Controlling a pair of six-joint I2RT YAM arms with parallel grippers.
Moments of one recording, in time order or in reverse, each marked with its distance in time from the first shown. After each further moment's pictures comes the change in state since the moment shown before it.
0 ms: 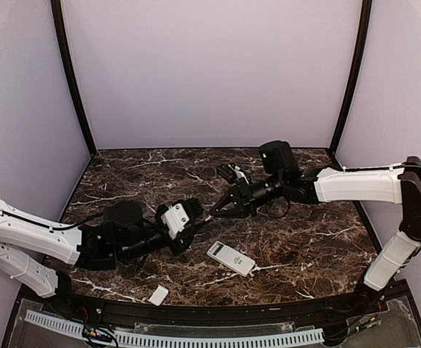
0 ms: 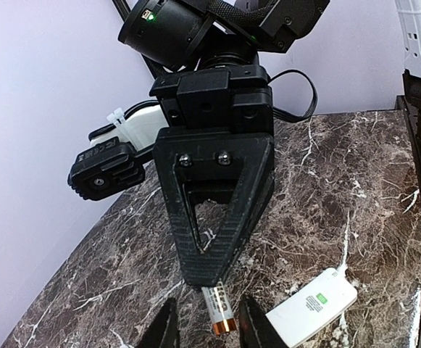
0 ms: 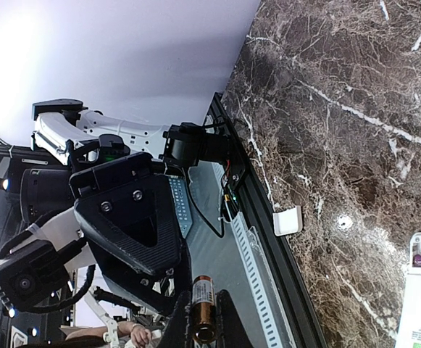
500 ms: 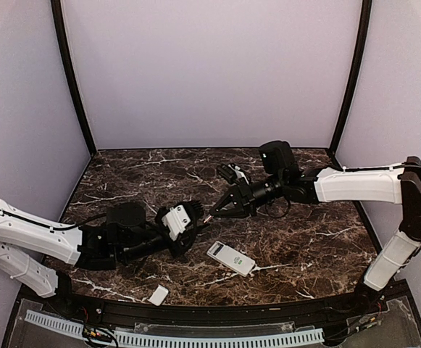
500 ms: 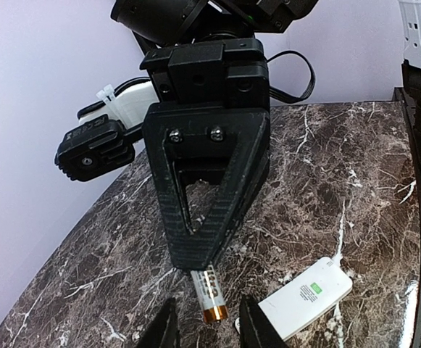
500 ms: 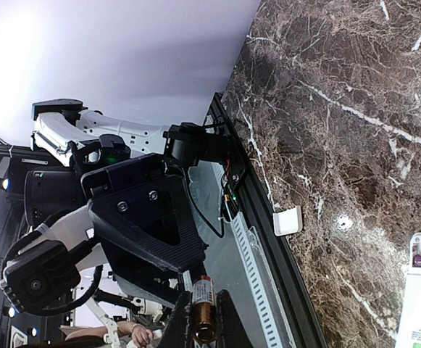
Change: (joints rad) left arm 0.000 0.003 0.000 -0.043 -0.003 -0.038; right arm 0.000 0.000 0.000 0.000 0.000 -0.001
